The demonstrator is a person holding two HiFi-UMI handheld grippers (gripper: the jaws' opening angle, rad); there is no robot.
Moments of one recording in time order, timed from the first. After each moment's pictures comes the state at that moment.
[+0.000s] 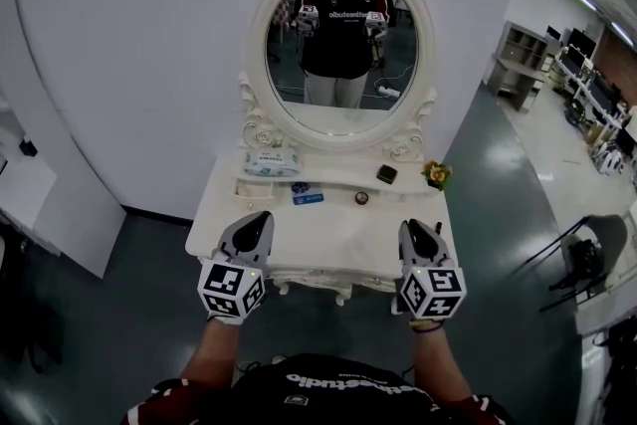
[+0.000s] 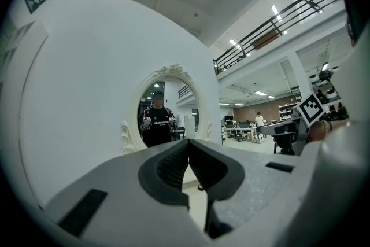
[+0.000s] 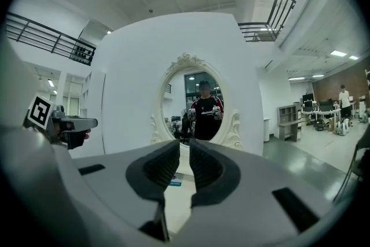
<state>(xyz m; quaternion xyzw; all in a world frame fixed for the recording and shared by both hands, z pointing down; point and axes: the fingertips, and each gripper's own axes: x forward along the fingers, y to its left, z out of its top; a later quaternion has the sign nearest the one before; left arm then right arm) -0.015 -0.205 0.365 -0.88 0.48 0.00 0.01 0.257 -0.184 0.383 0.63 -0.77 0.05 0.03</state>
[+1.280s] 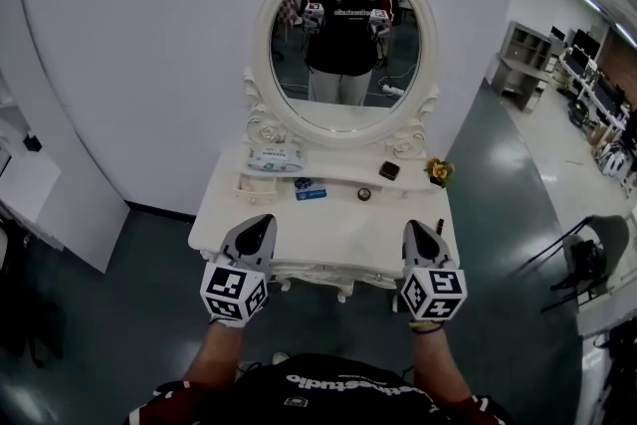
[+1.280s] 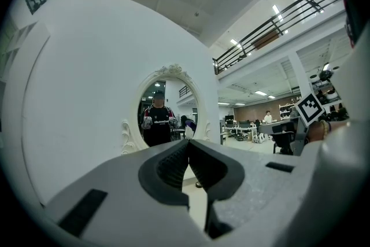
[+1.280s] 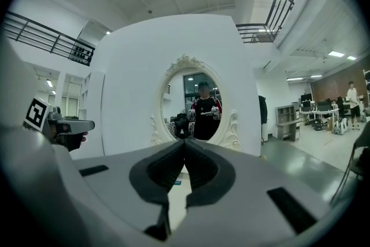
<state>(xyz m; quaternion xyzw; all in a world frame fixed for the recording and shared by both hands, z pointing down) -0.013 -0.184 0.370 -0.88 0.48 0.00 0.00 0.258 -0.169 0.383 0.64 -0.77 0.05 0.03</state>
